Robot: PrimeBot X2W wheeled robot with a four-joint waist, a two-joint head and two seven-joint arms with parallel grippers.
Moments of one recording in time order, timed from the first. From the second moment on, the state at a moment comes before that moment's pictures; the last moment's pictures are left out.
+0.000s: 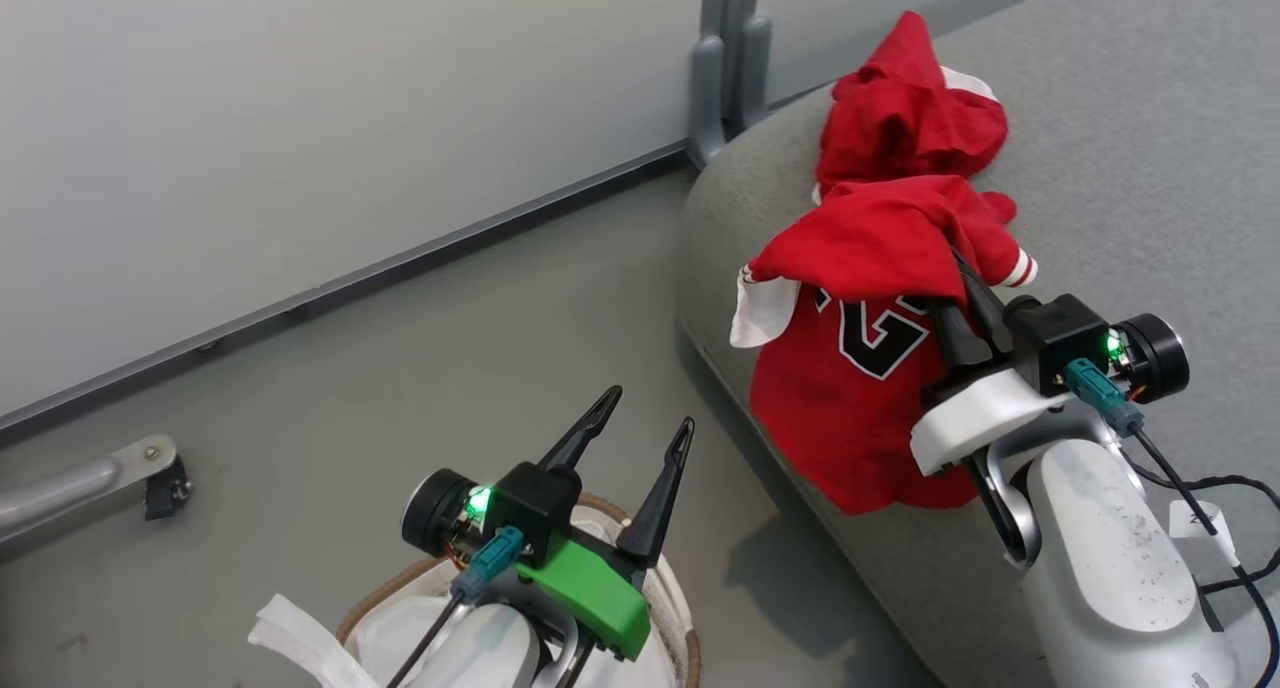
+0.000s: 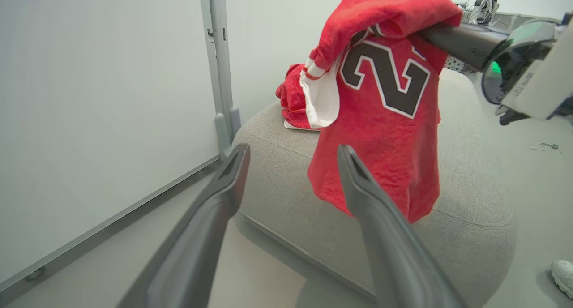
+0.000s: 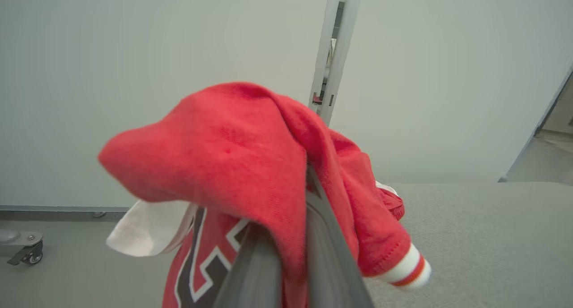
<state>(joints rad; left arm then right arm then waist) -0.28 0.05 -0.59 0.36 -0.29 -0.12 -0.26 -0.43 -0.05 0.08 0.36 -0.03 0.13 -0.26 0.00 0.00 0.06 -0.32</state>
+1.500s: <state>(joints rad) -0.59 0.07 -0.65 0.28 -0.12 -0.13 -0.26 -1.13 -0.40 -0.37 0.78 -0.20 0.13 -0.26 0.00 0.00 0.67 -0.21</state>
